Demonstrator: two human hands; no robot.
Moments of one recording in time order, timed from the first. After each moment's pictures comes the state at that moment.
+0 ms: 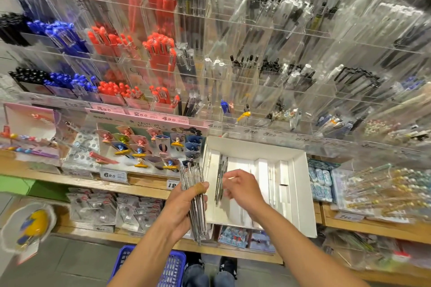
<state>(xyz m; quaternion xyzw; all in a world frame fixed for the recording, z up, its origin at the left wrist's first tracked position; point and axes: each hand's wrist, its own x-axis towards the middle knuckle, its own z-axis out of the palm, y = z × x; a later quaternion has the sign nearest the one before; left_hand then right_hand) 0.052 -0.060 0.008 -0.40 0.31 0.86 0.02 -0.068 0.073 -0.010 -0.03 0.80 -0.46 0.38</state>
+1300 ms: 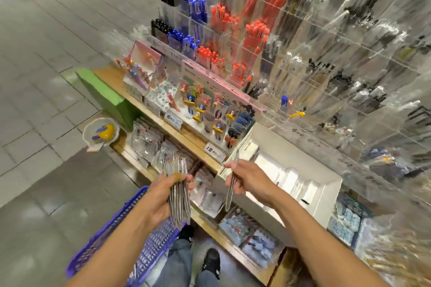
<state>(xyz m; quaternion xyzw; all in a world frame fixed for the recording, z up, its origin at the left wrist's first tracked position) 0.185 -0.013 0.014 -0.46 0.18 0.85 -0.18 -0.040 0.076 0.035 -0.28 0.66 -0.38 0.58</state>
